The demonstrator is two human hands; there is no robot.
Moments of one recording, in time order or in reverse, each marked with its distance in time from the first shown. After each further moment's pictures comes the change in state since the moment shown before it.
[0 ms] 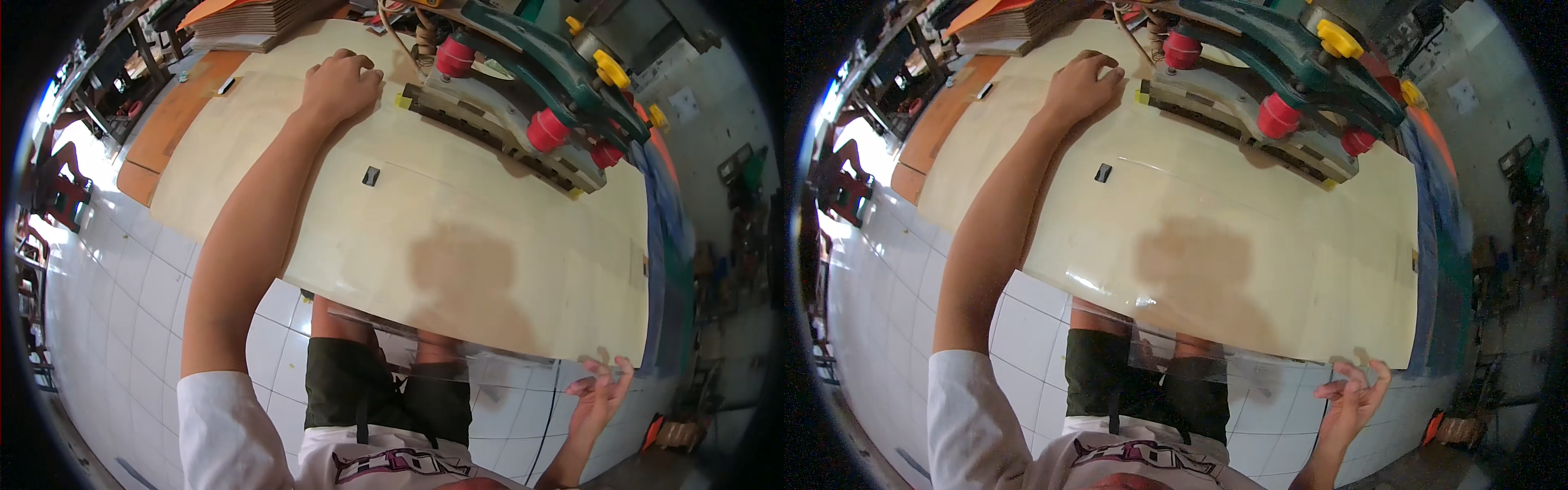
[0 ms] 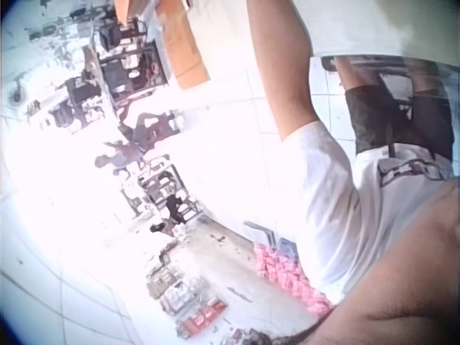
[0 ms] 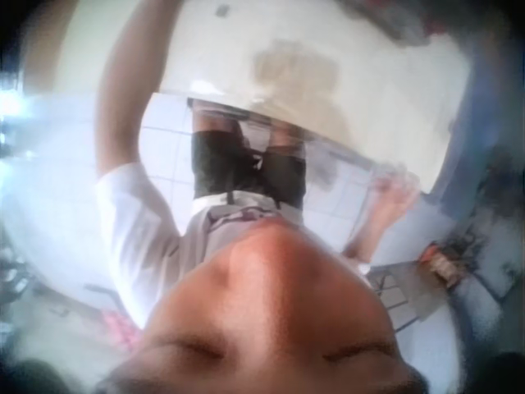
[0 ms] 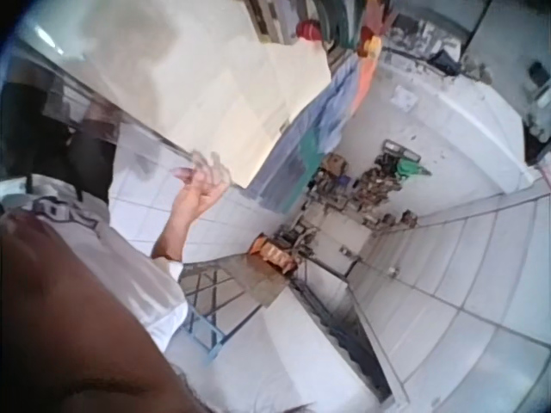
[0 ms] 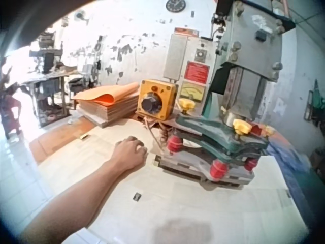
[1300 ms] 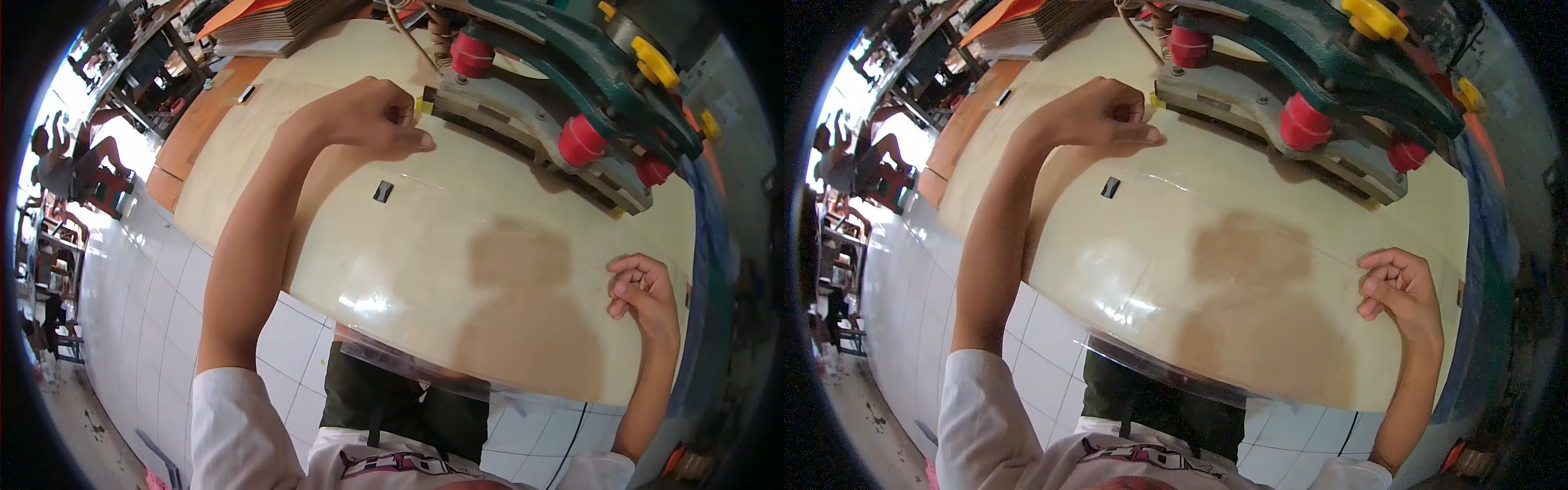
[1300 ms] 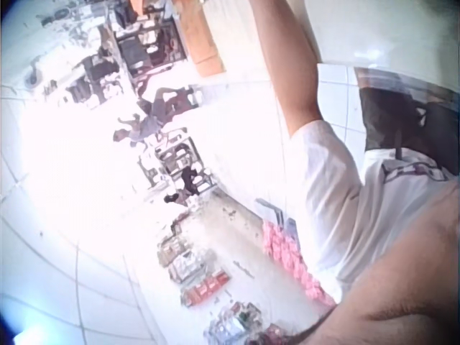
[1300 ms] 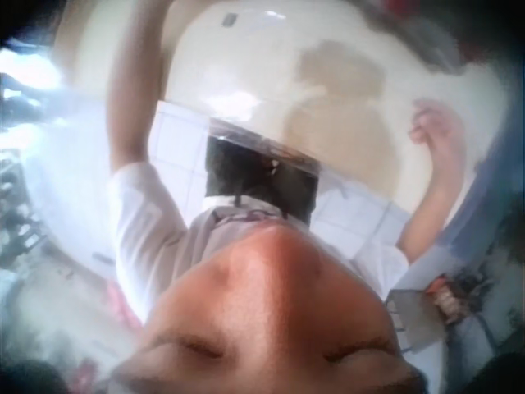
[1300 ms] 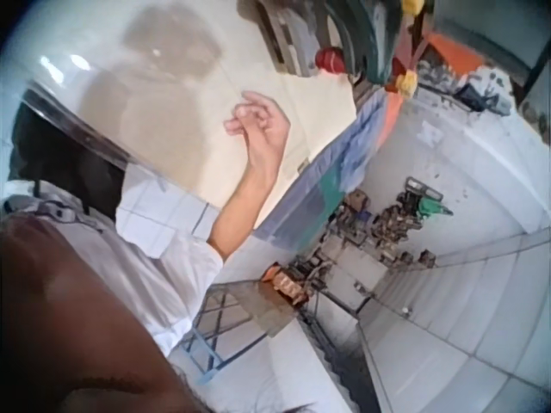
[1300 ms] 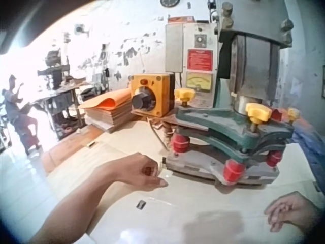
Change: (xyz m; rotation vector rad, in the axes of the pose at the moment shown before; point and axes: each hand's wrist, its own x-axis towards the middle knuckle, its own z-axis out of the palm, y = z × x) left_hand -0.020 0.049 -0.057 -0.121 -0.631 0.155; right_hand 0.206 0.008 0.074 -0.175 -0.827 0.338
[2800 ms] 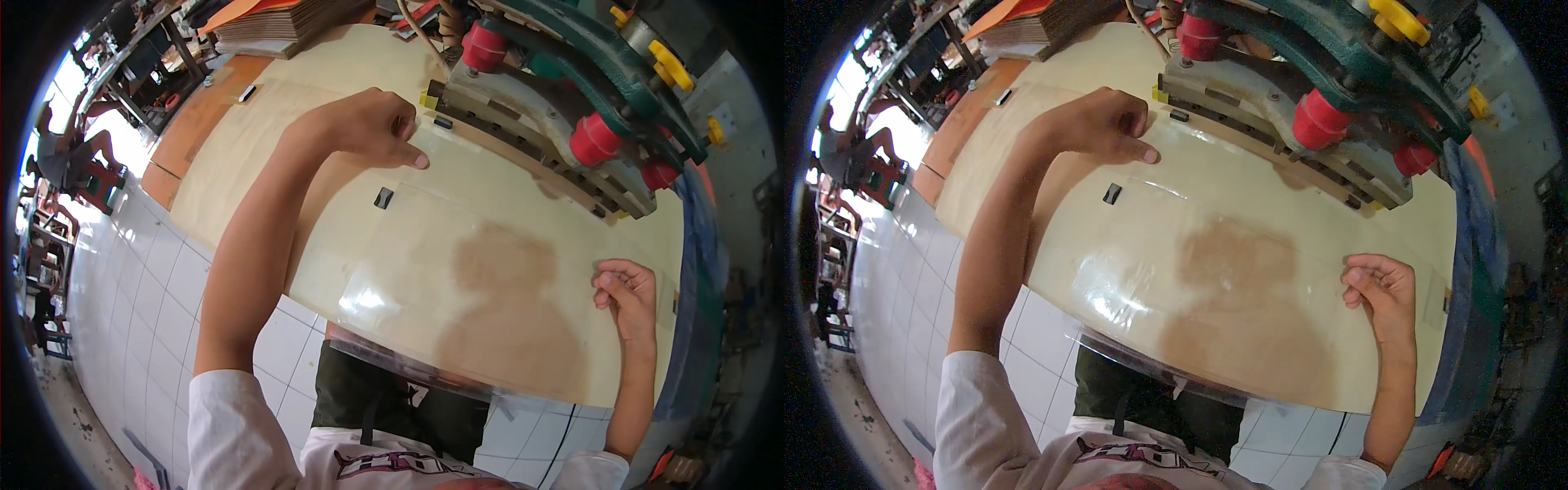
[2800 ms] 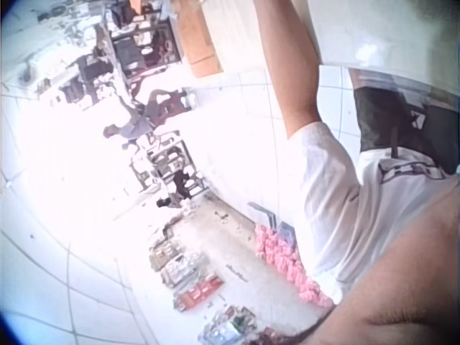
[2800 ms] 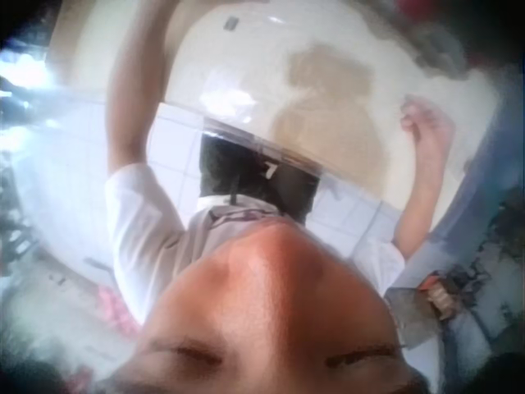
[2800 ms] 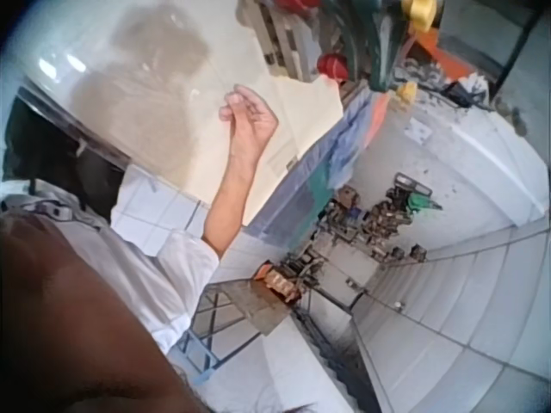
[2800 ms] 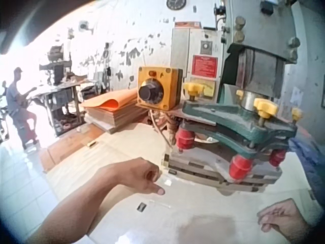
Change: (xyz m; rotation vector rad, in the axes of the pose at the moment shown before) left_hand 0.000 -0.015 0.016 -0.020 -0.095 -0.079; right_hand 0.015 0.031 0.022 0.097 0.151 -0.110
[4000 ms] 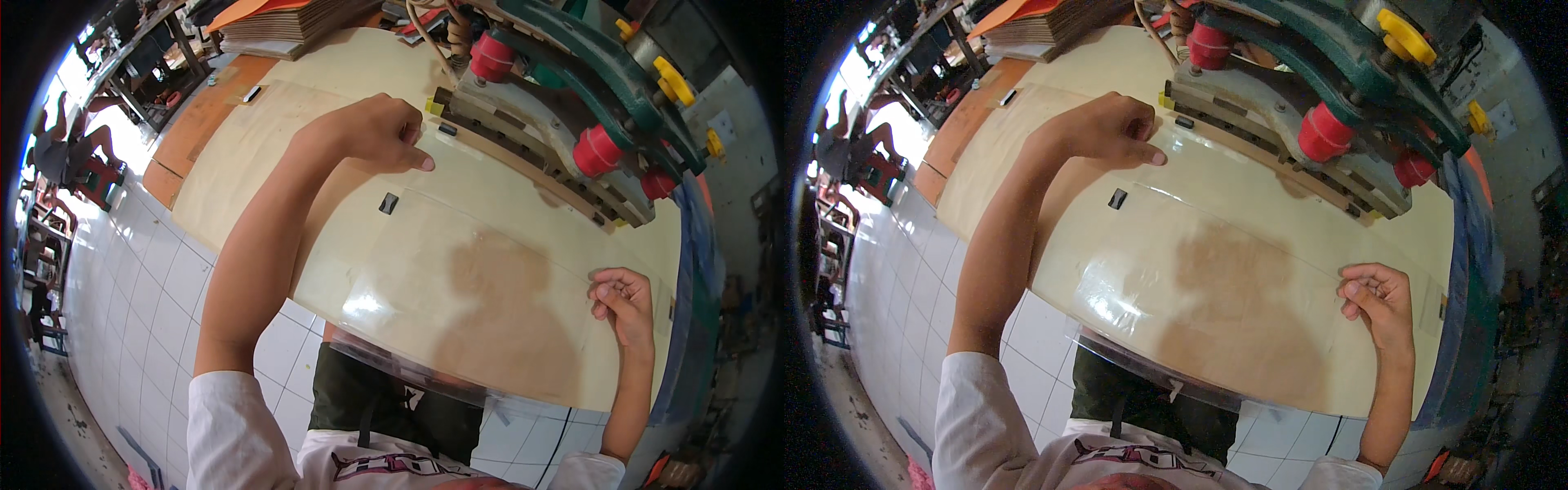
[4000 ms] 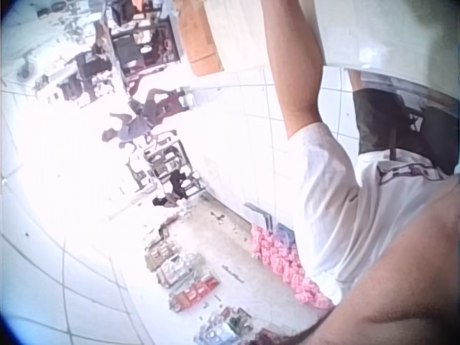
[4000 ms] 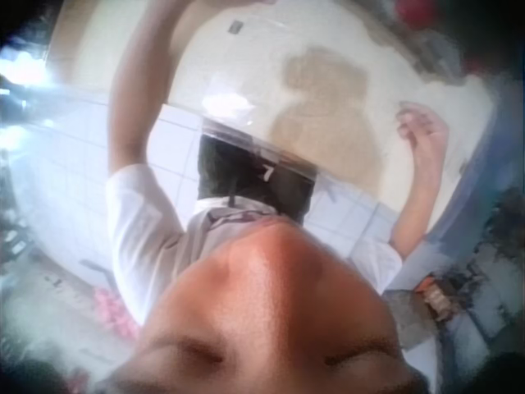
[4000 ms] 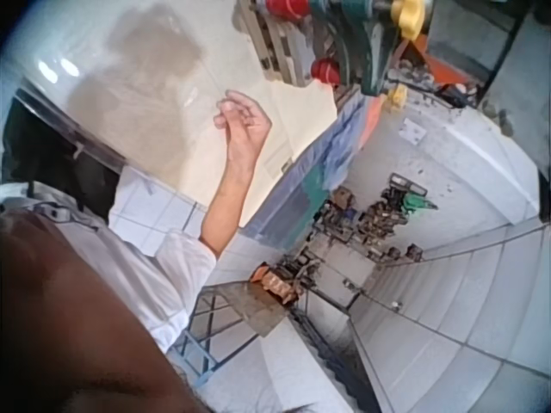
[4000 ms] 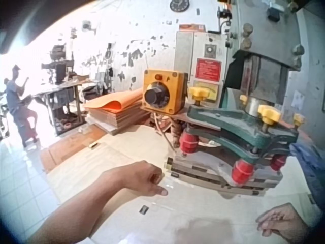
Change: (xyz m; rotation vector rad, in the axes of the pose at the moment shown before) left_hand 0.000 0.002 0.002 0.059 0.040 0.007; right_hand -0.001 -0.003 -0.001 -0.027 -0.090 0.003
